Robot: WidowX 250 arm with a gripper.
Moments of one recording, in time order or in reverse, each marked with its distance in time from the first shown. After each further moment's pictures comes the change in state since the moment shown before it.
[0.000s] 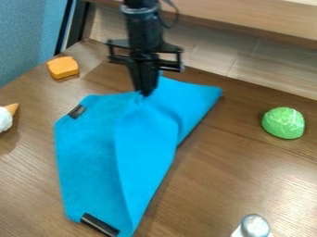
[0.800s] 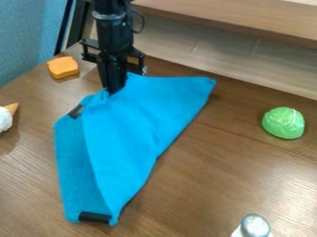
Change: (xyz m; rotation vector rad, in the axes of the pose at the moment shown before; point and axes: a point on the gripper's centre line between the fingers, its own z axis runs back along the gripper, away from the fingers) arm 0.014 0.054 -0.020 0.074 0.043 -0.123
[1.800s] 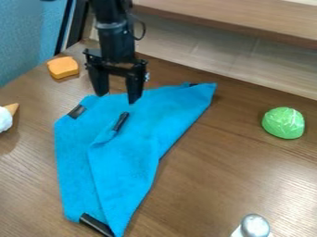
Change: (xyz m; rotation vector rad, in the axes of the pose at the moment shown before) arm 0.002 -0.010 -0.006 -0.069 -0.026 0.033
